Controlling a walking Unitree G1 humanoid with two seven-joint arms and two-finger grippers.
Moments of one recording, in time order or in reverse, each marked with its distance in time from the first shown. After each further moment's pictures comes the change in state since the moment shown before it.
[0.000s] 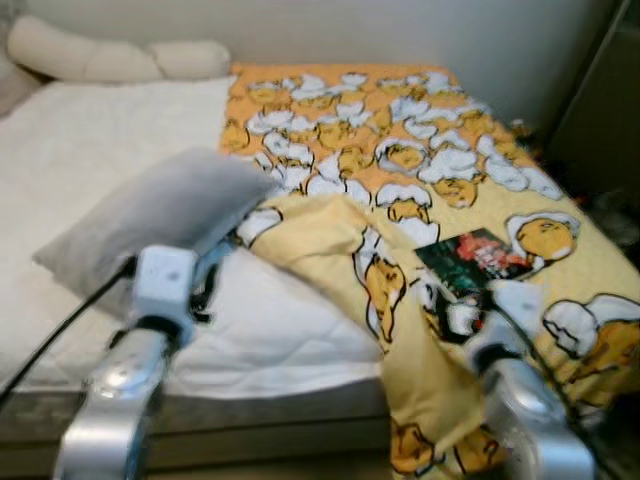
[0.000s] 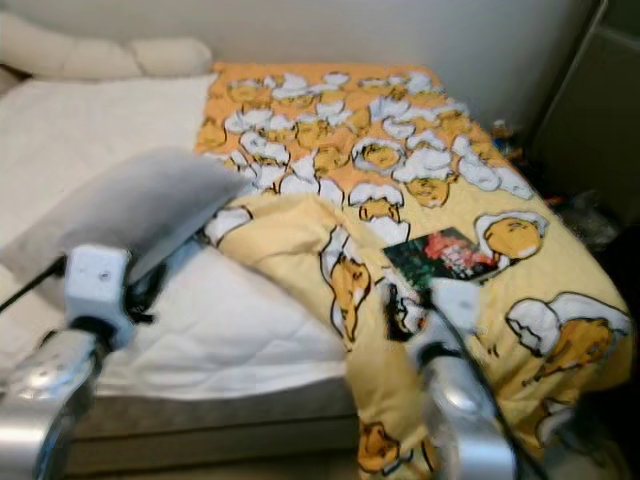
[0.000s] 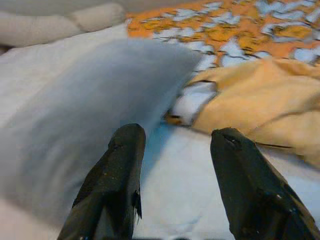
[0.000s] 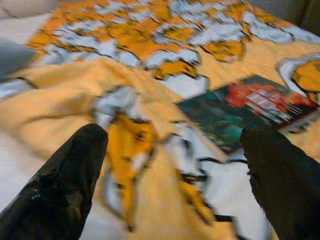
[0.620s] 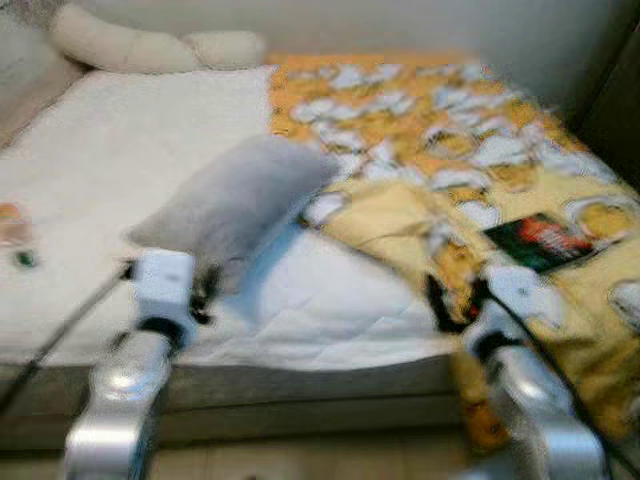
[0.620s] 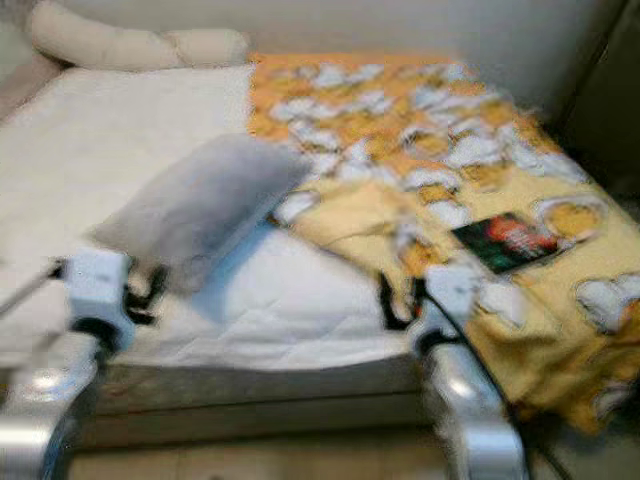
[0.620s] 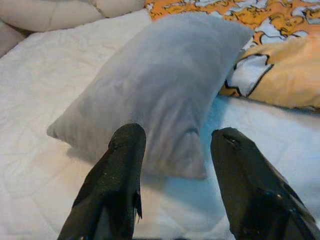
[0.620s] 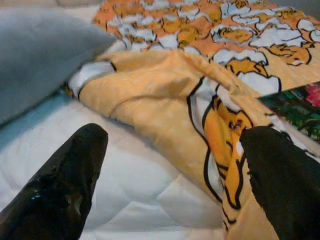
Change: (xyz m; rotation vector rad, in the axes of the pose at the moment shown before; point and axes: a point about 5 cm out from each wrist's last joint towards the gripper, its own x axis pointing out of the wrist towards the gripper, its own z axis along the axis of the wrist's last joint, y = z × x) left arm 0.000 -0.012 0.000 -0.023 -0.007 -0.034; right arm 0.003 -0.007 0.012 -0.105 -0.033 0.059
